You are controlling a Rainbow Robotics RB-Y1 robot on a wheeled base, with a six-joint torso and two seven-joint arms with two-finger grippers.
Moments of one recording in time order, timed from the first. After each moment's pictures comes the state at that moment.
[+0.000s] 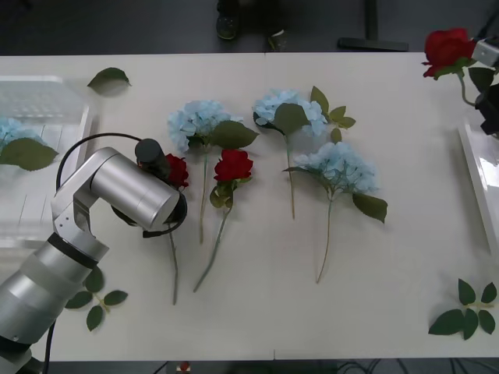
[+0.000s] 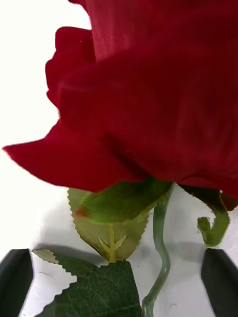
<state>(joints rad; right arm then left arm) -0.85 -1.17 0.40 -1.54 -1.20 1.67 1.50 -0.43 0.38 -0.43 -1.59 0.20 1.43 -0.90</state>
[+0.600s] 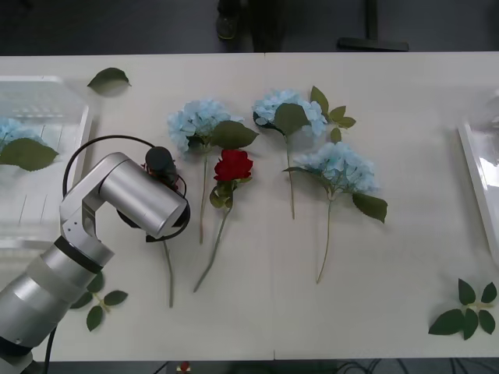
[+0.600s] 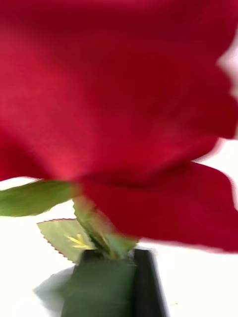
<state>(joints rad) -0.85 -1.34 0.43 -1.00 -1.25 1.49 1.81 -0.43 0.38 -0.48 -1.59 0.16 1.43 -0.90</state>
